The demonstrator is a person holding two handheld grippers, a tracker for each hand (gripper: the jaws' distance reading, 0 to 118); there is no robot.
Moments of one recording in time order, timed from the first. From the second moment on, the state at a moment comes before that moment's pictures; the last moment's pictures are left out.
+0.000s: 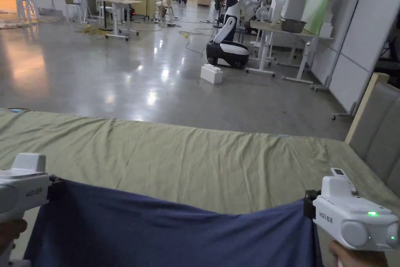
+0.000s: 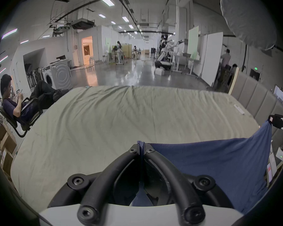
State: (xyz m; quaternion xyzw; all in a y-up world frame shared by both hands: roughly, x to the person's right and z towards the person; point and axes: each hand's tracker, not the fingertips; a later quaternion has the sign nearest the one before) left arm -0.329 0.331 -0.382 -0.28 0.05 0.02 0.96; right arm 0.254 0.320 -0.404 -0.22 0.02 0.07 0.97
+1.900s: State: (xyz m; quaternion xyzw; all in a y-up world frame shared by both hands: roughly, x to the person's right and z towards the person) left arm -0.334 0.465 -0.319 -0.15 0.07 -0.02 0.99; right arm 0.233 0.477 -0.323 -0.02 -0.03 0.16 0.99
